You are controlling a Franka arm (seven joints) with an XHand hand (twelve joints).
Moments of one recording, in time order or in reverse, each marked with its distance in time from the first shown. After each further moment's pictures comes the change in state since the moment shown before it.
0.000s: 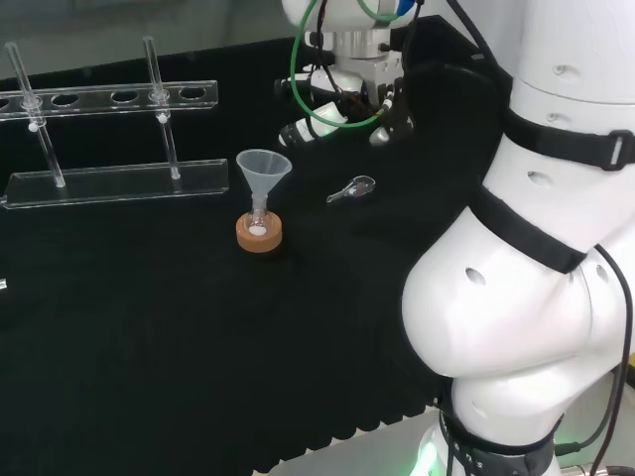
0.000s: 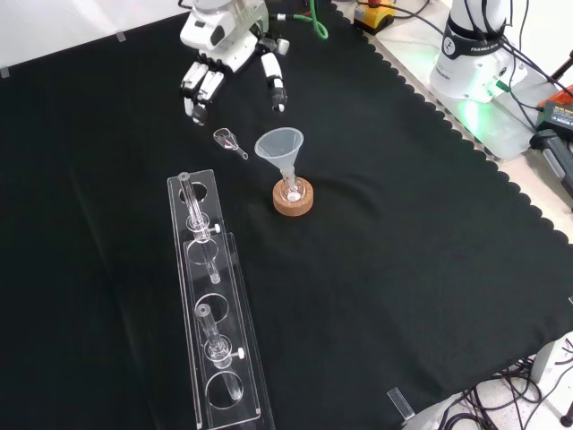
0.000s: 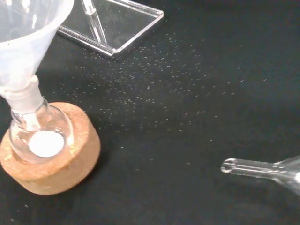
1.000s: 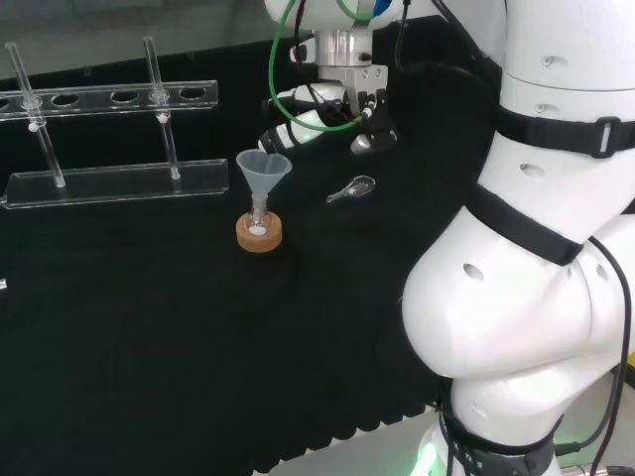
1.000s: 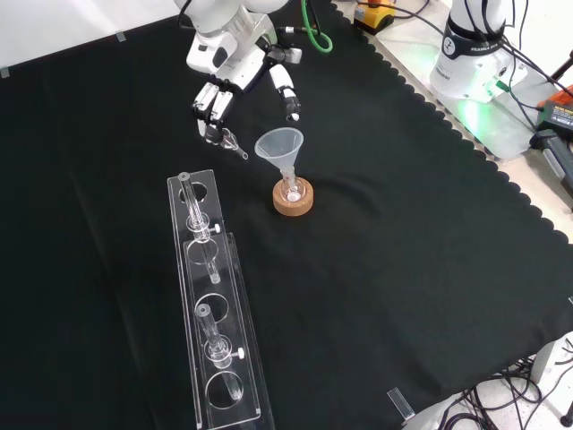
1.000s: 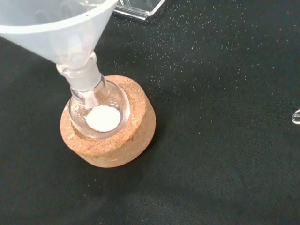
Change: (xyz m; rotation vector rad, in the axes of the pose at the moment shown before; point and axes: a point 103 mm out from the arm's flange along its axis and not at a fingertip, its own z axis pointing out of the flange) arm 0.033 0.000 0.014 0.126 0.119 0.047
